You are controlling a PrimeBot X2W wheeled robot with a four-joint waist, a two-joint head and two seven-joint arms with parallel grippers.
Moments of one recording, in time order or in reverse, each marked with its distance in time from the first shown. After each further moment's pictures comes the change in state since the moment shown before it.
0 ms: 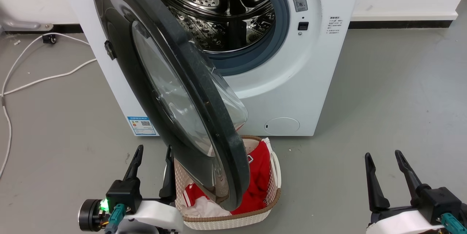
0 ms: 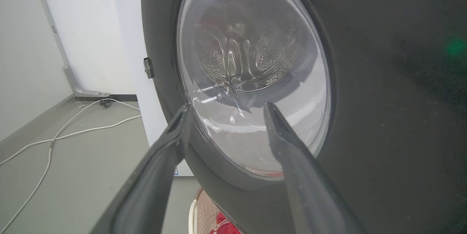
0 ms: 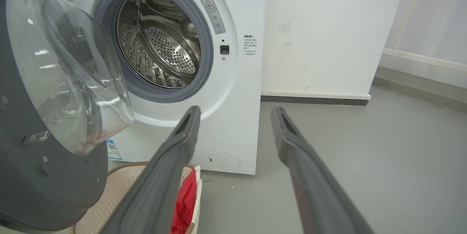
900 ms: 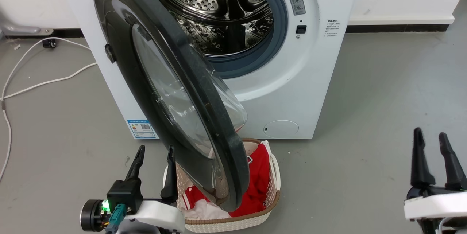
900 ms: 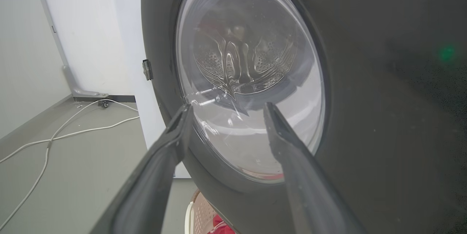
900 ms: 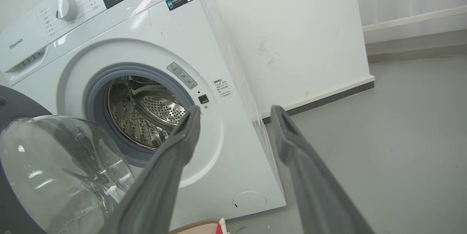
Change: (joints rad) left arm 0.000 0.000 -0.012 0.001 -0.018 0.008 0.000; right arm -0.102 -0.130 -0.047 0.078 0.511 0.000 -0.044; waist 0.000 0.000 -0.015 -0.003
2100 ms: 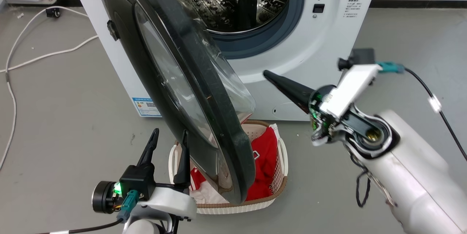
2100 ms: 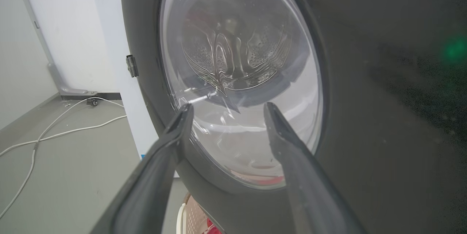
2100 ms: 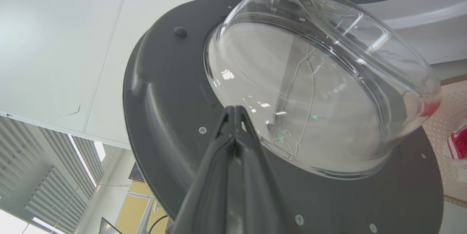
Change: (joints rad) left arm -0.071 0.000 -0.062 -0.001 -0.002 0.002 0.000; right arm -0.736 -0.068 0.754 0.335 1.277 0.000 0.580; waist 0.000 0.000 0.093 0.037
